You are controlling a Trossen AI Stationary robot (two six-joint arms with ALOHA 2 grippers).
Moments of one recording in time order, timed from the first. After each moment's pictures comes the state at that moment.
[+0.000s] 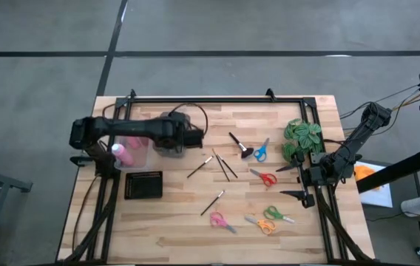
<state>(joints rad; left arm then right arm) 0.08 1.70 1.44 -1.27 -0.64 -1.20 0.83 0.48 0.14 0.40 0.70 -0.08</state>
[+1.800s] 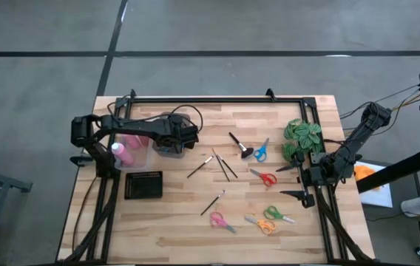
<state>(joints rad) 0.22 1.70 1.09 -0.86 -0.52 -1.07 0.83 0.48 0.14 0.40 0.70 -0.08</state>
